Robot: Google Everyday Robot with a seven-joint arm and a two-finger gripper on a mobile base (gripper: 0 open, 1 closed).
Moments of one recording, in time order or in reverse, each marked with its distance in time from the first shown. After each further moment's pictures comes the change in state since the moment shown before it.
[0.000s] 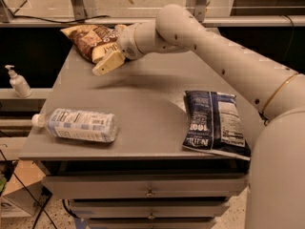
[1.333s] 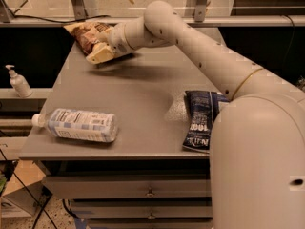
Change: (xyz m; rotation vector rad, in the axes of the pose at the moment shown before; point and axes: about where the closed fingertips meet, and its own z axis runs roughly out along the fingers) arm 0.000 -0.018 0.045 -0.065 0.002 -0.033
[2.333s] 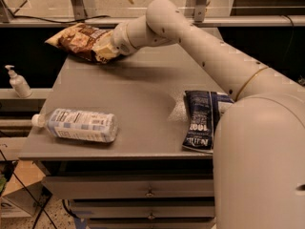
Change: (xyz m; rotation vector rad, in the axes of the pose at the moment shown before) arm 0.001 0.003 -0.010 -0.007 0.025 -0.040
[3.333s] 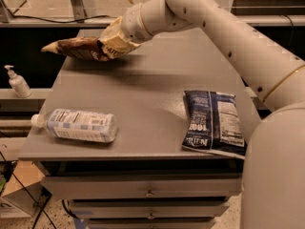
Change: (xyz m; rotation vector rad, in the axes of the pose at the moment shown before) arm -0.040 0.021 -0.069 -0.057 -0.016 -0.111
